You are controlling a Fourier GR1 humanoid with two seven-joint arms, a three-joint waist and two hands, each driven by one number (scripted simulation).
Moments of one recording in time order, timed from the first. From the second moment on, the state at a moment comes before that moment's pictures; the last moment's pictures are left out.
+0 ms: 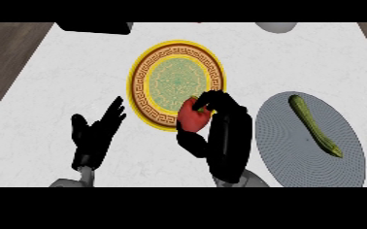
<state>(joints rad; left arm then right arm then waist) -0.02 0.16 -0.18 -1.45 0.16 0.09 0.22 -0.33 0.00 0.66 -1.68 1.26 -0.55 0.96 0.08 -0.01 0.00</state>
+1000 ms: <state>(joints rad) -0.04 0.16 -0.17 -1.44 0.16 0.09 0.22 -0.64 -0.01 0.52 -1.23 1.52 -0.77 1.14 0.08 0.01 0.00</state>
